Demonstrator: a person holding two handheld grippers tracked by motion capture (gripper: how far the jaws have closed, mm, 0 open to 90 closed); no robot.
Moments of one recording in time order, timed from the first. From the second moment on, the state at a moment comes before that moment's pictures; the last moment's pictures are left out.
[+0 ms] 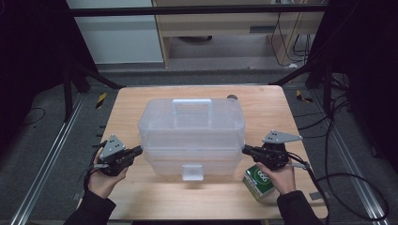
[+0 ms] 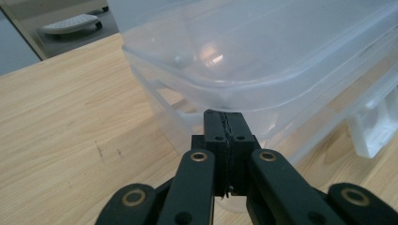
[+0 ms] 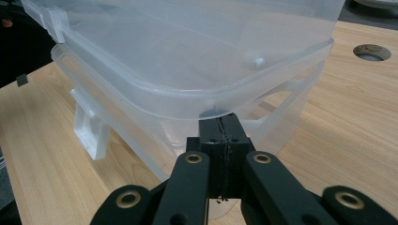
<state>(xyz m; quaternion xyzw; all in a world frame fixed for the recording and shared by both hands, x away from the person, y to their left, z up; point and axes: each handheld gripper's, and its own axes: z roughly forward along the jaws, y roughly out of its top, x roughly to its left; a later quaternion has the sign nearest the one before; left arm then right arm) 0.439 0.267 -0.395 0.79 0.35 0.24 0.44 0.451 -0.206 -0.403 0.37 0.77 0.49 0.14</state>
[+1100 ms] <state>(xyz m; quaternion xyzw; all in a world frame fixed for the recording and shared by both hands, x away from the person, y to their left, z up) 0.460 0.255 -0.365 0.77 0.36 0.26 0.47 0.469 -0.208 -0.373 0.38 0.75 0.53 0.14</state>
